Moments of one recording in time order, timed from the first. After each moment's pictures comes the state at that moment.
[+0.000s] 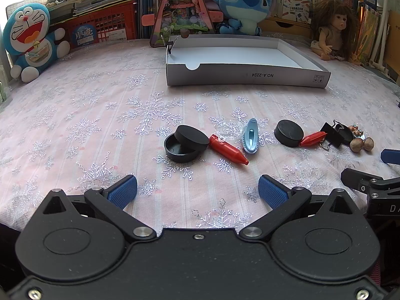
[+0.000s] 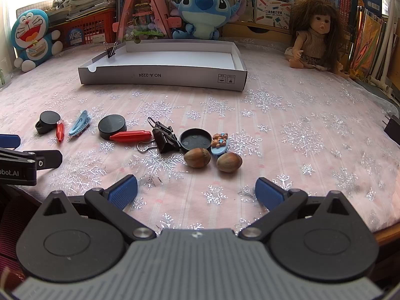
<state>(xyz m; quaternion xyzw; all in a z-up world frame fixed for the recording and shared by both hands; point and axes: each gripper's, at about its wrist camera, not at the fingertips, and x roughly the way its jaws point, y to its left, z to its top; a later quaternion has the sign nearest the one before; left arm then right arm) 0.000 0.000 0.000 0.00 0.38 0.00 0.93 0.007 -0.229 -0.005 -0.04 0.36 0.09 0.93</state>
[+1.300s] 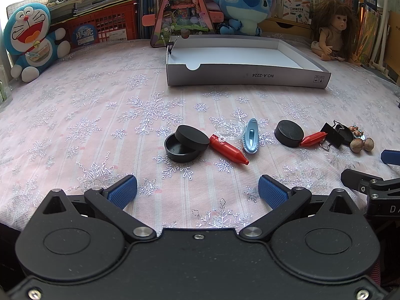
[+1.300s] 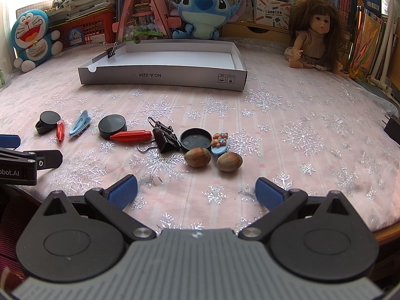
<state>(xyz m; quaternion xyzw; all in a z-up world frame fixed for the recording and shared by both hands) 0.000 0.000 0.000 0.00 0.38 0.00 0.93 0.006 -0.229 -0.004 -0.04 0.36 0.09 0.93</state>
